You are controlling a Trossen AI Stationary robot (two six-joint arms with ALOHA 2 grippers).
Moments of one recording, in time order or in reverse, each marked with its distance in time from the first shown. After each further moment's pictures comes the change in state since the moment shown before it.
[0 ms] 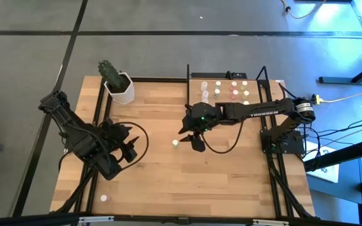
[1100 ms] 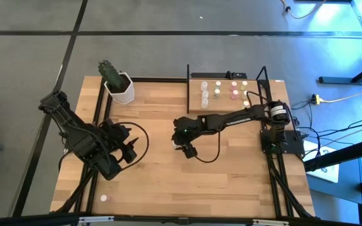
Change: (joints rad) left arm 0.000 0.001 0.000 0.001 0.040 -0.001; right arm 0.021 0.300 -0.002 0.135 0.067 -0.355
